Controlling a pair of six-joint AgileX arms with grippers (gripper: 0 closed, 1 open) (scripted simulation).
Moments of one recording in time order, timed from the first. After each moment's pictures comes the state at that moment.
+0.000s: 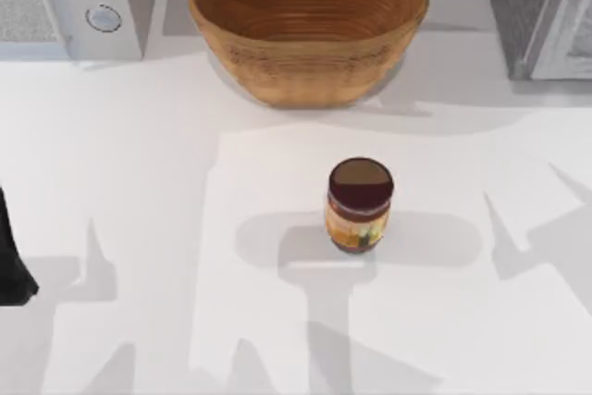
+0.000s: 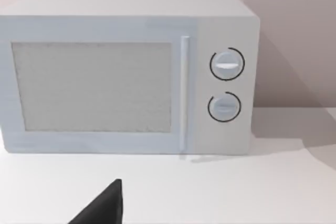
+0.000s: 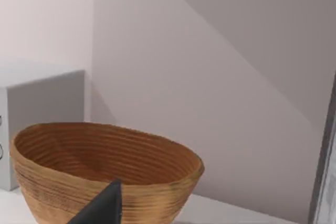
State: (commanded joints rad) left arm 0.00 0.00 0.00 0.00 0.00 0.00; right arm 0.10 0.43 0.21 0.37 -0.31 -0.02
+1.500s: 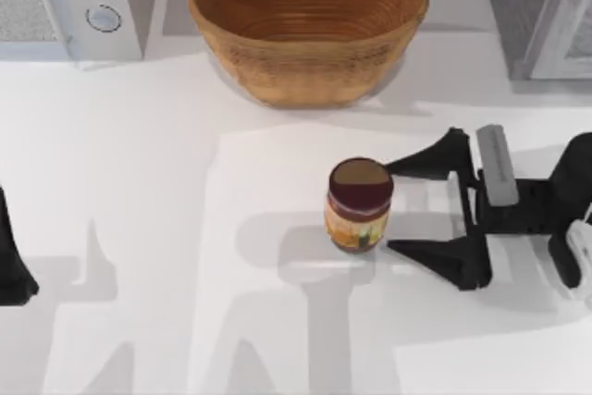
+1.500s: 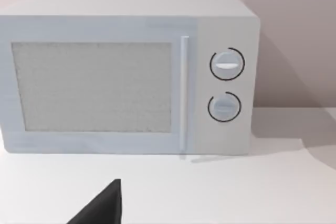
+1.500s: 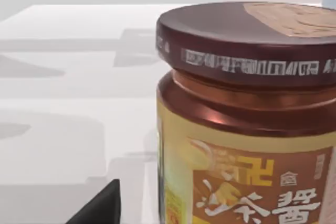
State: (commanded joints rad) left arm 0.00 0.00 0.00 0.00 0.00 0.00; right arm 0.17 2.51 0.87 1.68 -1.36 0.05
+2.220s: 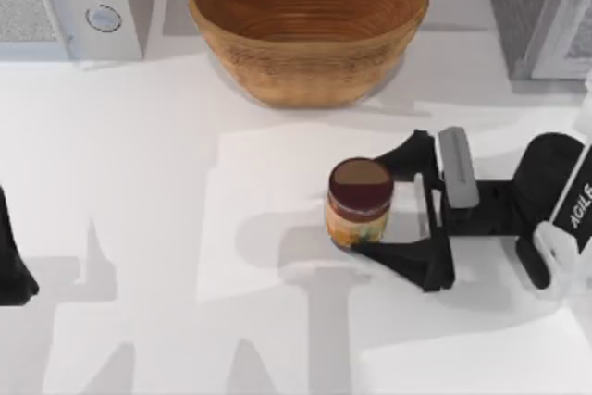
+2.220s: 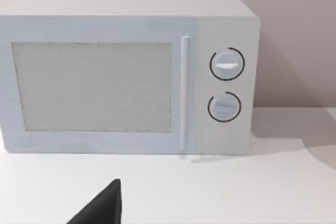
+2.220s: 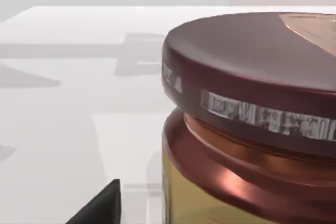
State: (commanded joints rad) left arm 0.00 0.00 0.00 0.00 0.00 0.00; right arm 0.26 2.52 0.92 1.64 -1.27 0.04
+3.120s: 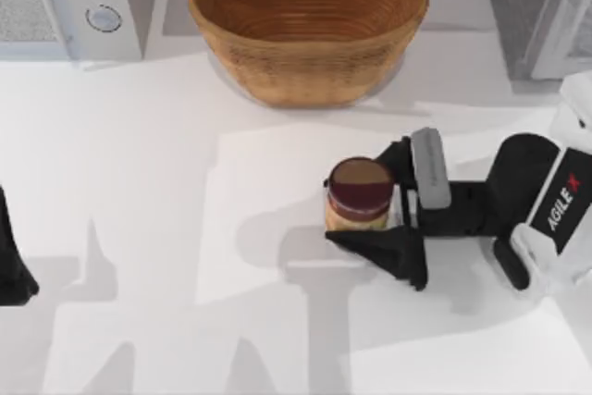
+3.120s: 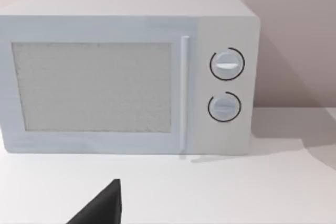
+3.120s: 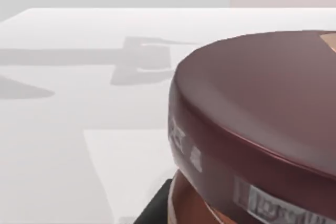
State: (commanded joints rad) left arm 0.00 0.00 0.00 0.00 0.00 0.00; right arm 0.33 2.53 0.95 1.61 -1.20 0.03
